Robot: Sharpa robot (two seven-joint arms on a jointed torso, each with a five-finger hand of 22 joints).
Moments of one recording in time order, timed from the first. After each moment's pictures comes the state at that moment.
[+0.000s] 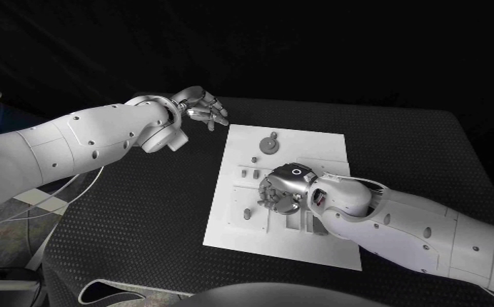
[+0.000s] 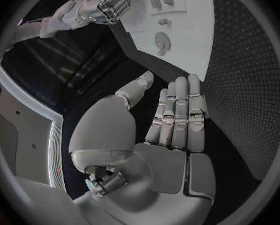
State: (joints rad) left arm 1.27 -0.80 -0.10 1.23 -0.78 -0.19 0.05; left_hand 1.13 -0.12 0.56 -0.25 0.06 0.87 0.18 0.27 0.51 1.15 0.12 0.07 0.32 1.05 0.02 0.70 0.73 0.02 1.14 -0.08 0.07 1.08; right arm 1.01 -0.55 -0.11 1.40 -1.81 -0.22 -0.02; right_hand 1.06 -0.10 0.60 -0.24 0.10 0.98 0.10 0.28 0.60 1.23 0.00 0.41 1.10 1.29 -0.11 1.32 0.77 0.22 1.26 -0.04 0.75 1.31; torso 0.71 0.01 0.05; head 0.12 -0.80
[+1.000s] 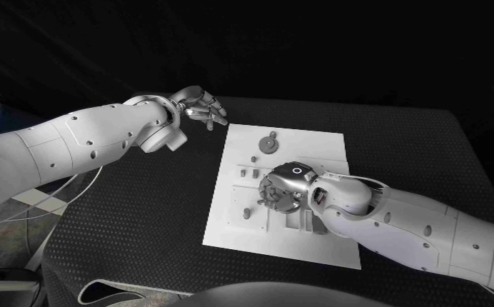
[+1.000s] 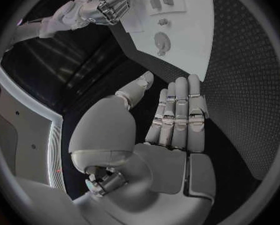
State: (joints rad) left arm 1.27 -0.80 -0.10 1.23 -0.78 -0.19 0.05; left_hand 1.13 -0.12 0.56 -0.25 0.06 0.87 0.18 0.28 0.51 1.15 0.12 0.07 0.32 1.05 0.02 0.70 0.73 0.02 1.14 -0.08 0.07 1.08; right arm 1.01 -0.56 -0.11 1.40 -1.80 -0.22 -0.02; right_hand 1.05 -0.12 0.61 -0.23 0.10 0.96 0.11 0.27 0.59 1.22 0.00 0.41 1.10 1.28 -0.11 1.32 0.77 0.22 1.25 -0.04 0.75 1.31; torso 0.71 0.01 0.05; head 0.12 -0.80
